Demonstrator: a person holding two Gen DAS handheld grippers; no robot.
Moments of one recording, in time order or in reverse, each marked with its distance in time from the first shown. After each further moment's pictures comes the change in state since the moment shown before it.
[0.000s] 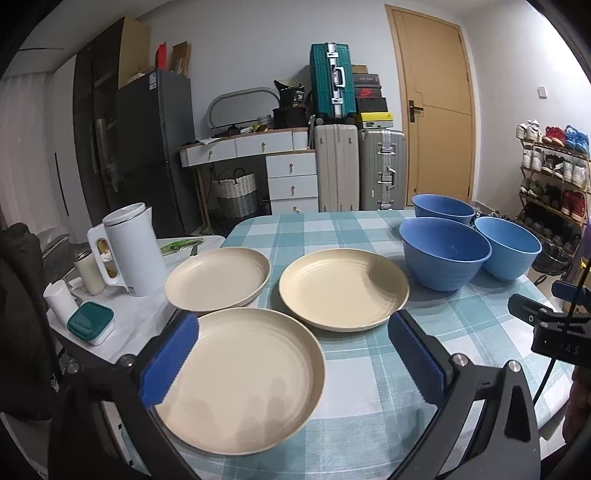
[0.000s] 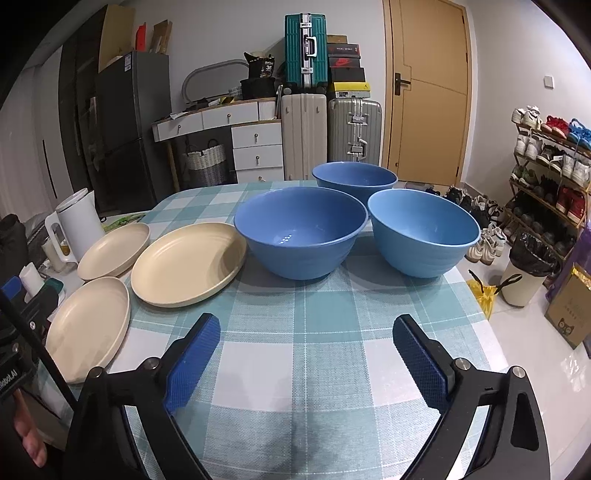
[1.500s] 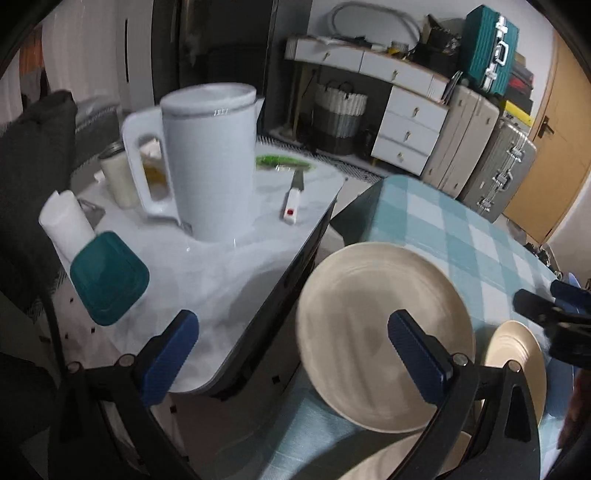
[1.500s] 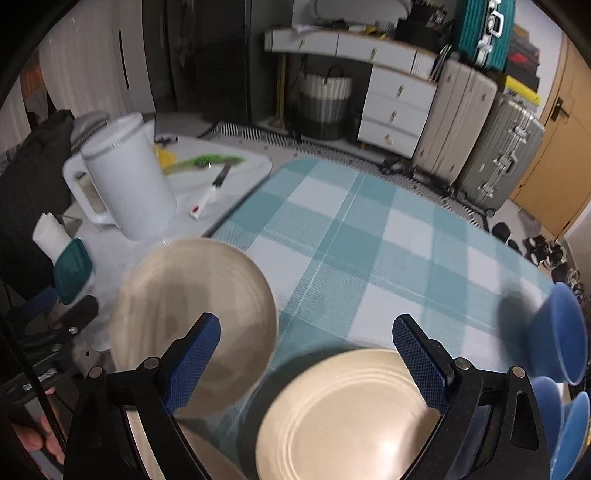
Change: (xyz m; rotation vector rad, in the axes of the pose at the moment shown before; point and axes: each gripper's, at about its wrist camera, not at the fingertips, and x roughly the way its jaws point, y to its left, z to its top) left arm 0.230 0.233 0.049 -0.394 0.392 0.166; right arm 0.246 0.298 0.180 -0.401 0.333 0.247
